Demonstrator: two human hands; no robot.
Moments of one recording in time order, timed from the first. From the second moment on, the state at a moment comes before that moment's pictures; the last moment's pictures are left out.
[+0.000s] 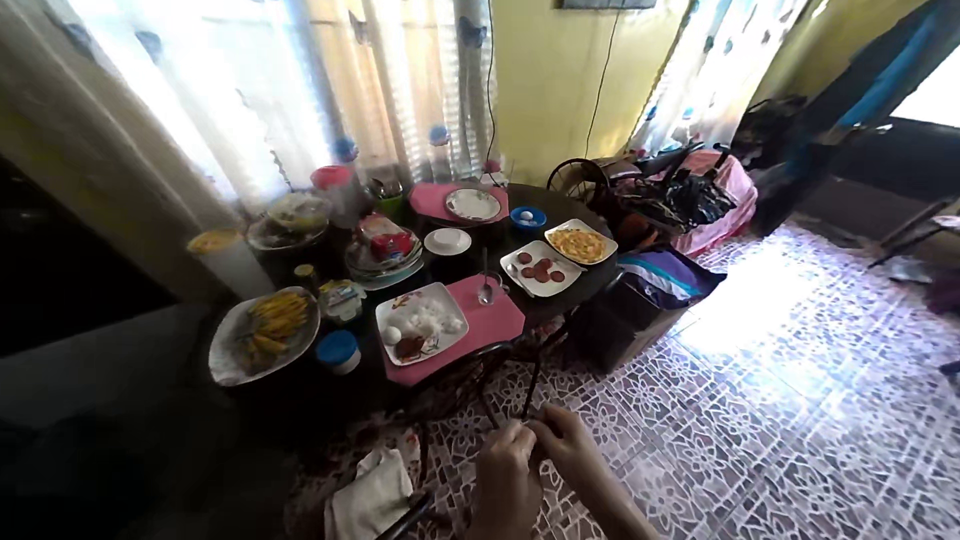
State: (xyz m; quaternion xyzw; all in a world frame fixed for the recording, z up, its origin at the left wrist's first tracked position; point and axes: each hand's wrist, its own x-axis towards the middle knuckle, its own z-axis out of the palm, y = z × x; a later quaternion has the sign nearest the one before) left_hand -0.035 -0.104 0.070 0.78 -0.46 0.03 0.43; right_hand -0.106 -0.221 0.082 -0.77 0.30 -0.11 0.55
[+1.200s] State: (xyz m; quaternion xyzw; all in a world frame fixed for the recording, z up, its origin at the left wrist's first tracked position) left_hand 0.165 -0.370 0.033 0.88 -0.22 -0.11 0.40; right_hand 0.143 -0.486 0.013 -0.77 0.31 -0.02 0.56
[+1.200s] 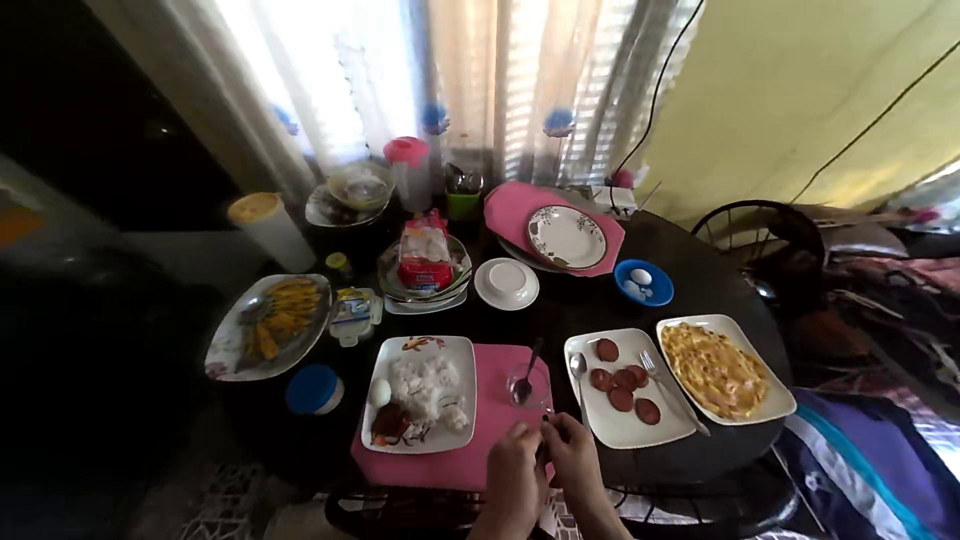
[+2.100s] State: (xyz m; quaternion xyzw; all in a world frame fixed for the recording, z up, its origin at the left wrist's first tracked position) left_hand 0.168 -0.370 0.030 0.79 -0.04 -0.01 0.61; right_hand 0.172 -0.566 -0.019 -0.88 0.21 0.28 0.32
